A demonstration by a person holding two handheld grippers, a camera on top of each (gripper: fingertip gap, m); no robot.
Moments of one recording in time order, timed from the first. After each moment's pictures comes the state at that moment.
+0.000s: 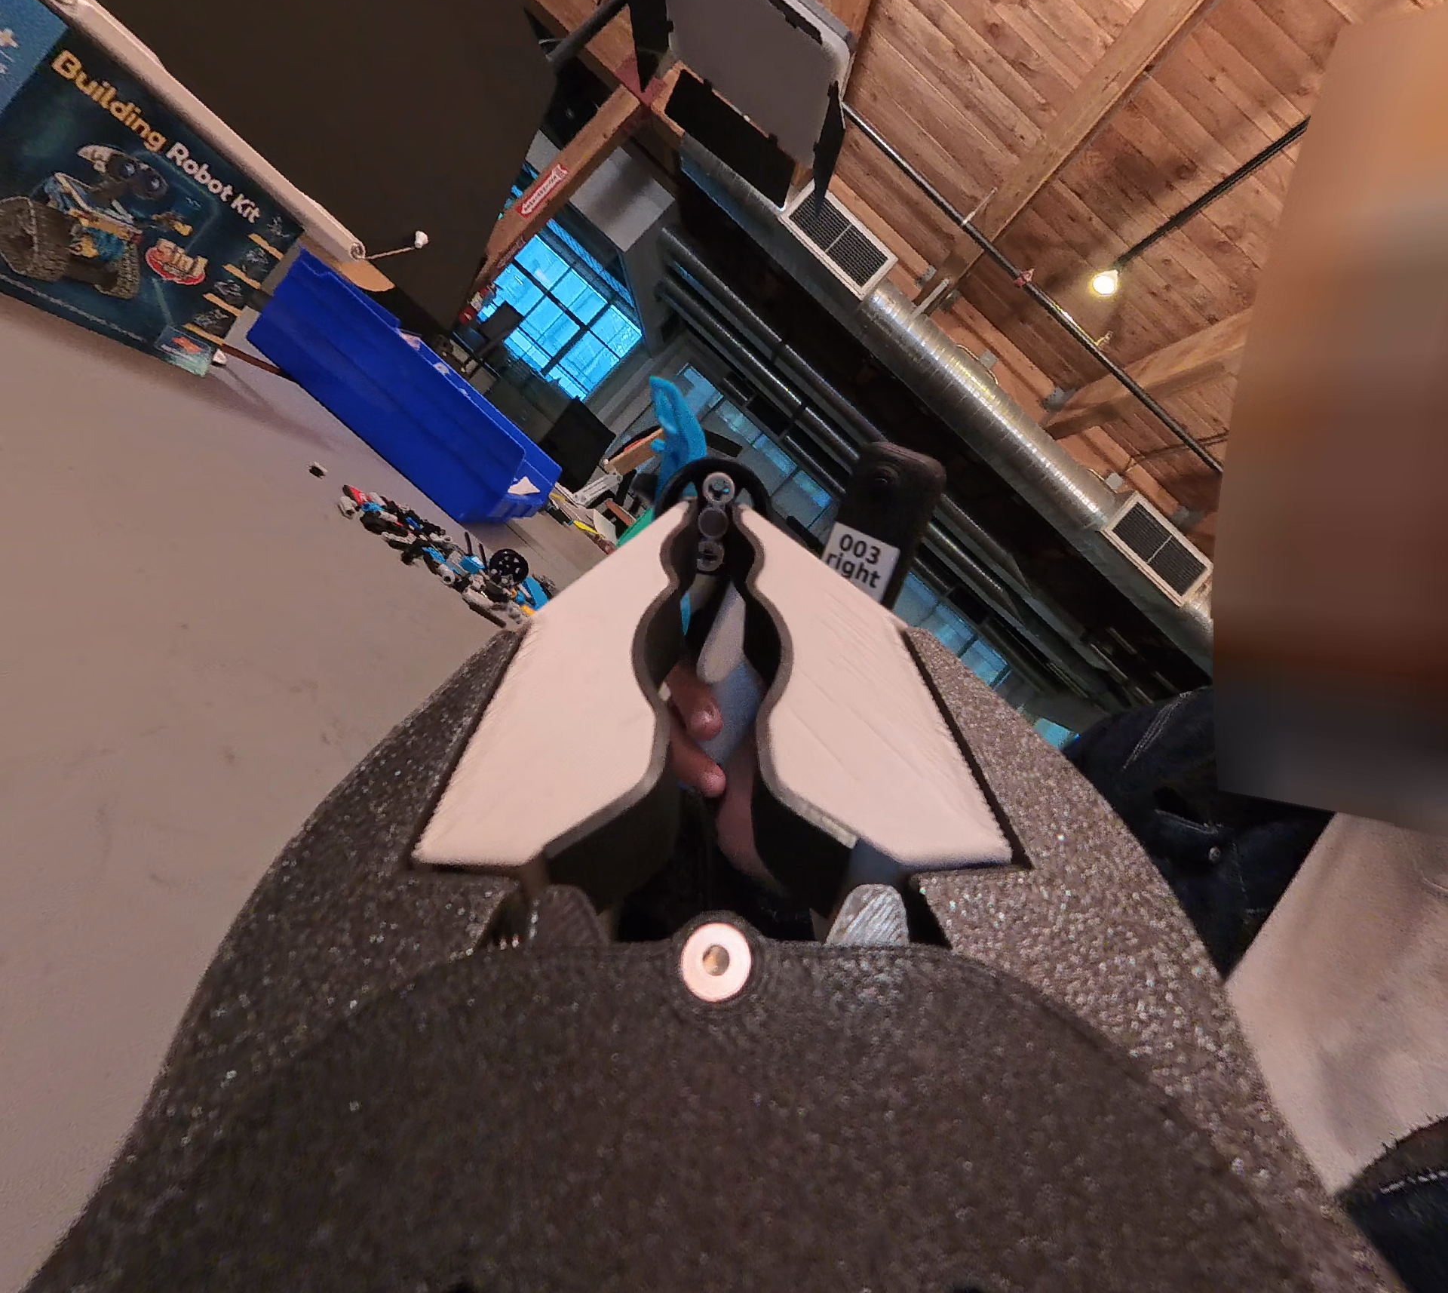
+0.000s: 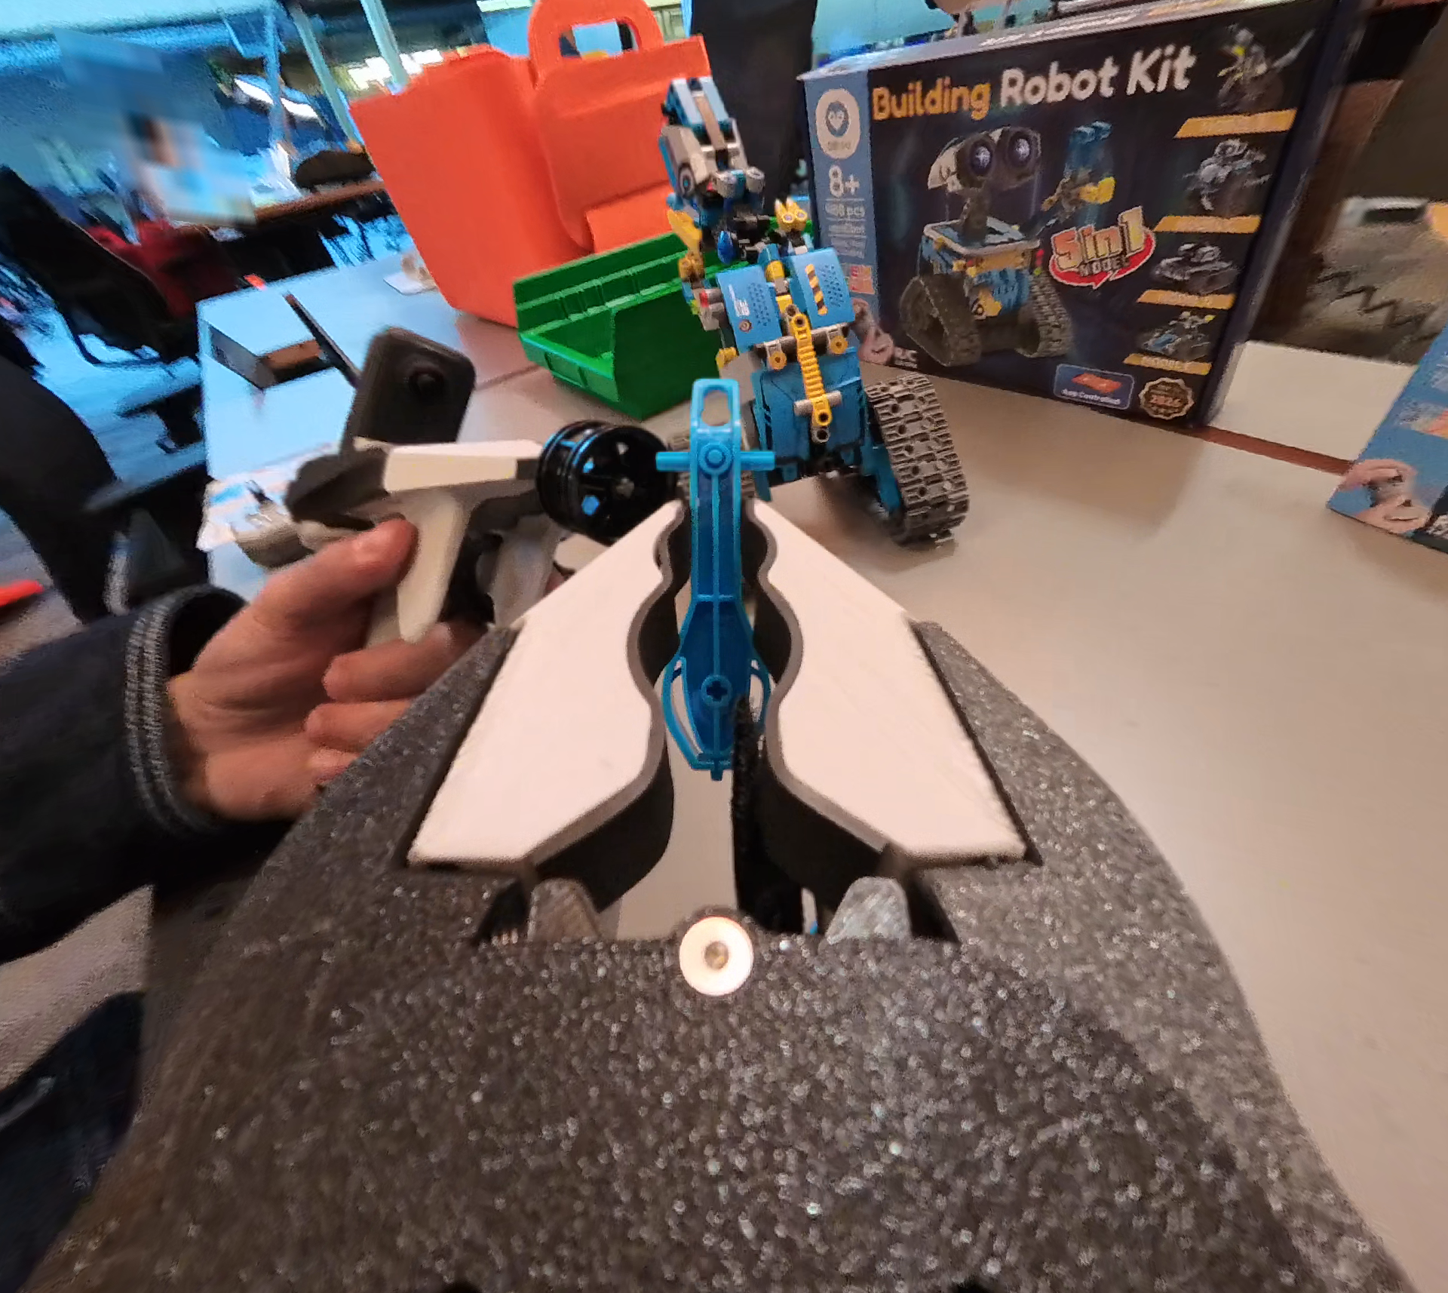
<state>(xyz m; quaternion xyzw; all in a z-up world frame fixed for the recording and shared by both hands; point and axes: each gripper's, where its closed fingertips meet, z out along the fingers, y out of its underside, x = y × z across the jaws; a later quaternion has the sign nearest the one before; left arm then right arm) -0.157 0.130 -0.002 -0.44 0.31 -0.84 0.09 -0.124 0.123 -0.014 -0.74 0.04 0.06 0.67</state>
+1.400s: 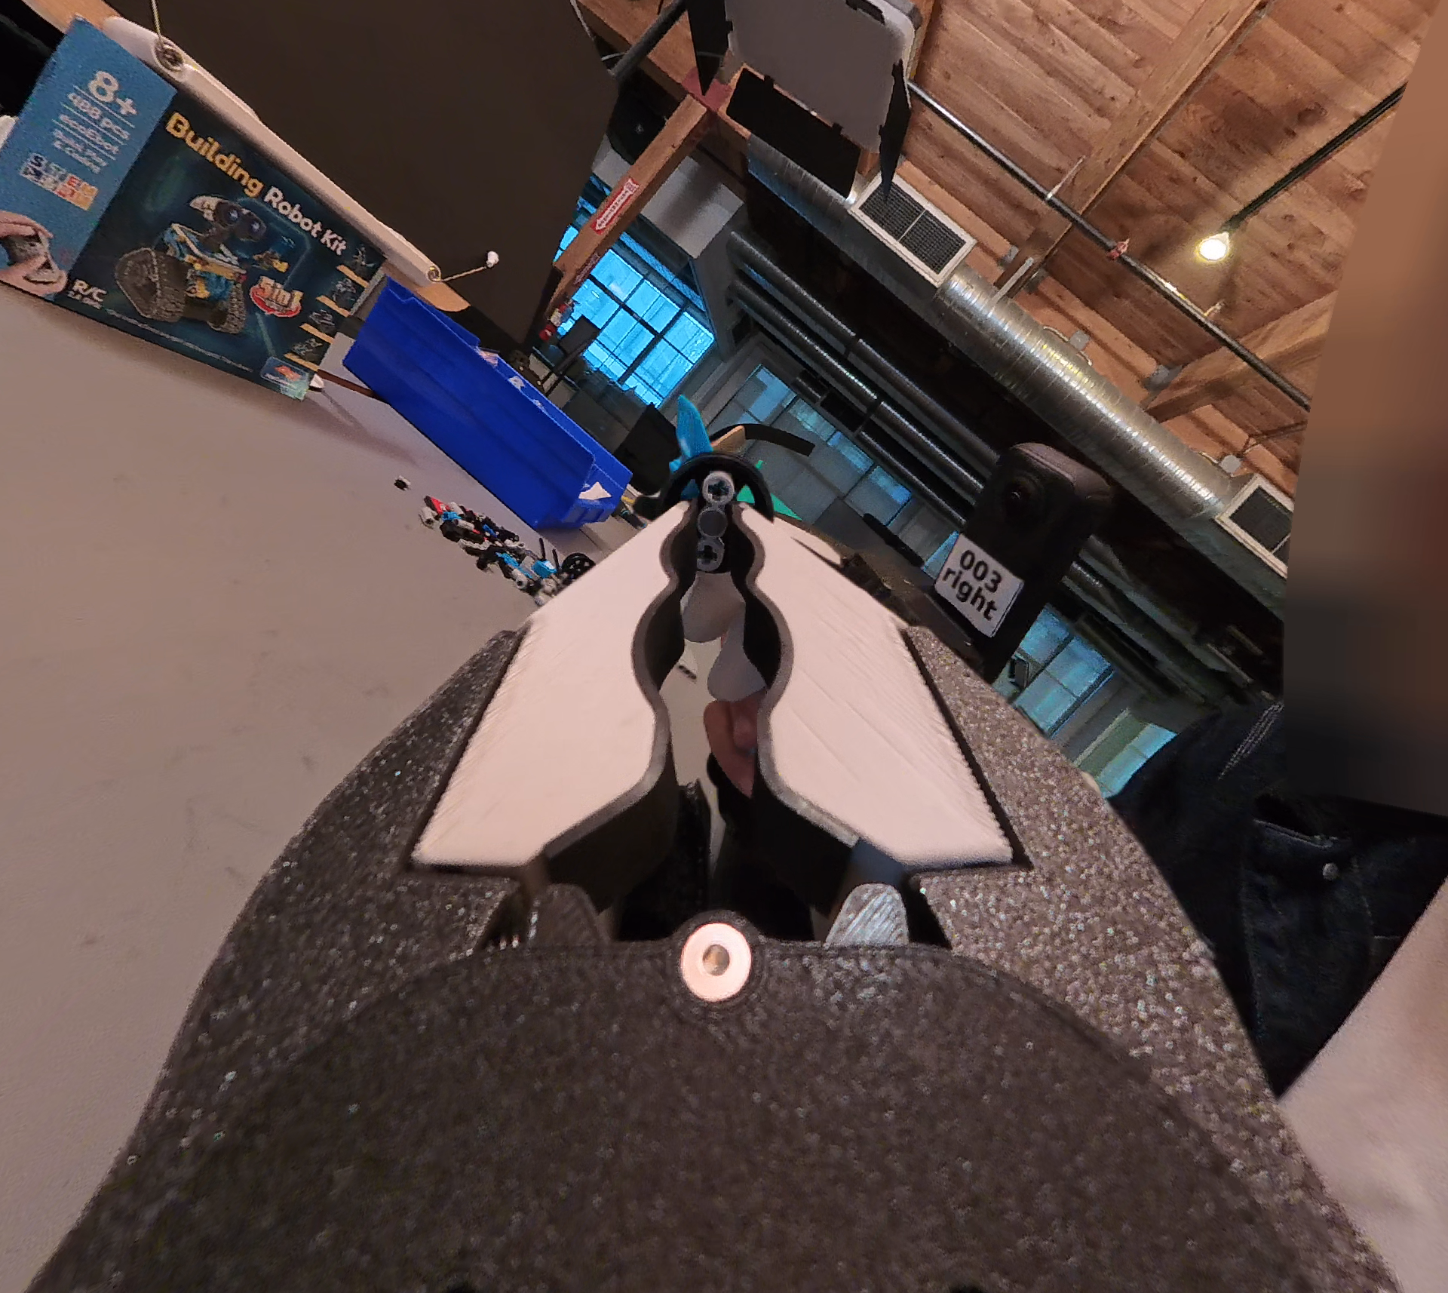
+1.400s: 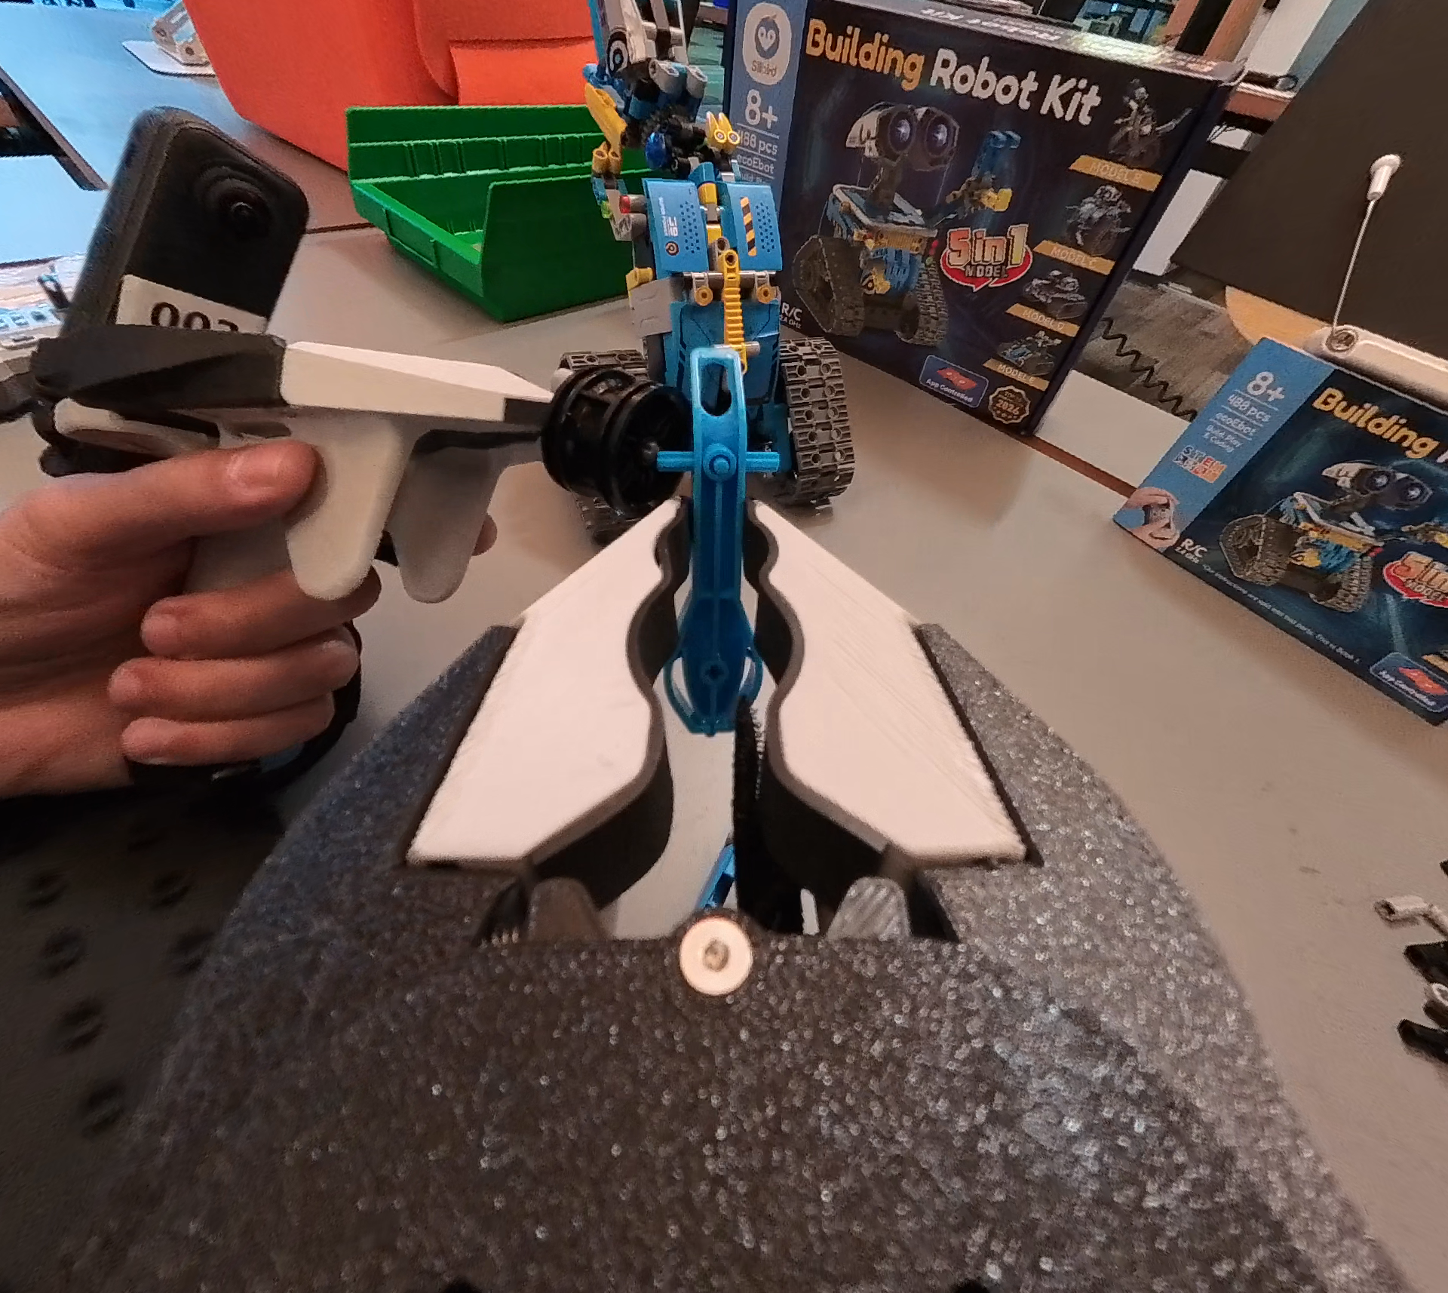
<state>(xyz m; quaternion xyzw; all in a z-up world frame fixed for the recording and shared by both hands) -0.148 0.130 -0.009 -0.47 0.33 -0.81 0.14 -0.117 0.125 -0.029 -0.78 0.00 -0.09 0.63</state>
